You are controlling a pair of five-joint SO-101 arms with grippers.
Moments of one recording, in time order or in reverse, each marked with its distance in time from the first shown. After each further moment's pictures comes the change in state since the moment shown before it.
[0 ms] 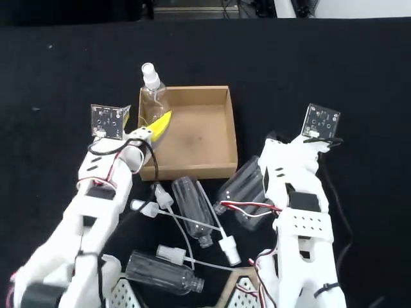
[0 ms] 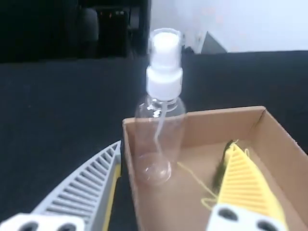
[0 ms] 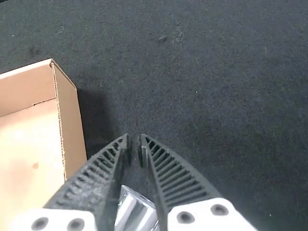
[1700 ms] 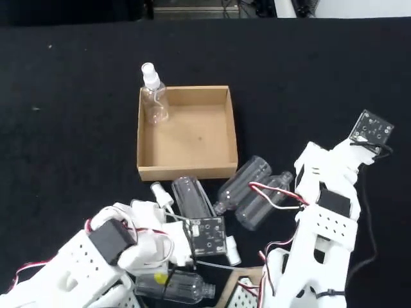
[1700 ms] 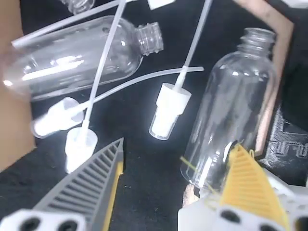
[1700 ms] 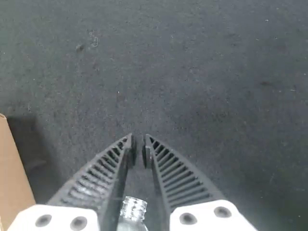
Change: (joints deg) left arm 39.6 -31.0 -16.3 105.6 -40.8; right arm 16.7 0.0 -6.9 12.0 -0.2
